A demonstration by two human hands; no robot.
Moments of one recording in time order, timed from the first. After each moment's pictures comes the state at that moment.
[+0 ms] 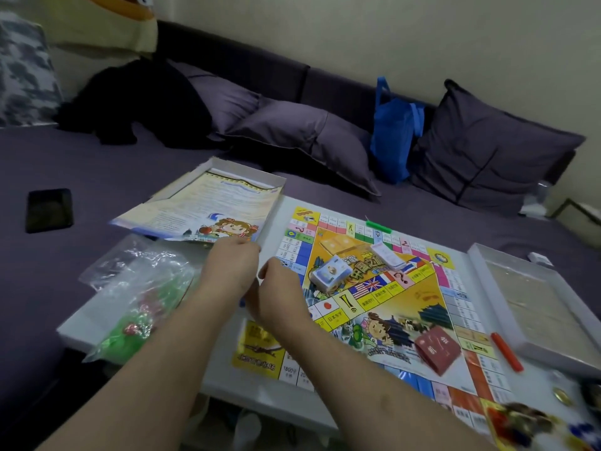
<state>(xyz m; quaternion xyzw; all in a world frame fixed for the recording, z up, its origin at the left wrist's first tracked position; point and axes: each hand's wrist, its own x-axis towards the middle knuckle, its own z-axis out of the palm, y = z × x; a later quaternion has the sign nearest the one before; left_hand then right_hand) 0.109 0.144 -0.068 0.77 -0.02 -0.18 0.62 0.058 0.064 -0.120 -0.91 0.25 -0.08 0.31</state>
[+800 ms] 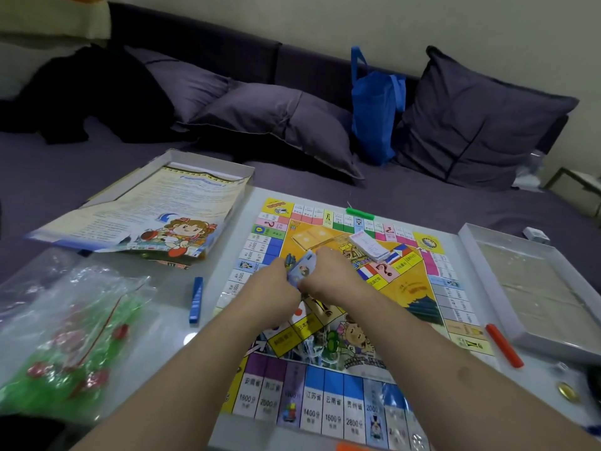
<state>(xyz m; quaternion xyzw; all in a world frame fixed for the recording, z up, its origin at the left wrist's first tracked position) 0.084 0.034 -0.119 0.86 -0.27 -0.26 0.35 0.039 -0.098 -0.109 -0.93 0.31 0.03 0.21</state>
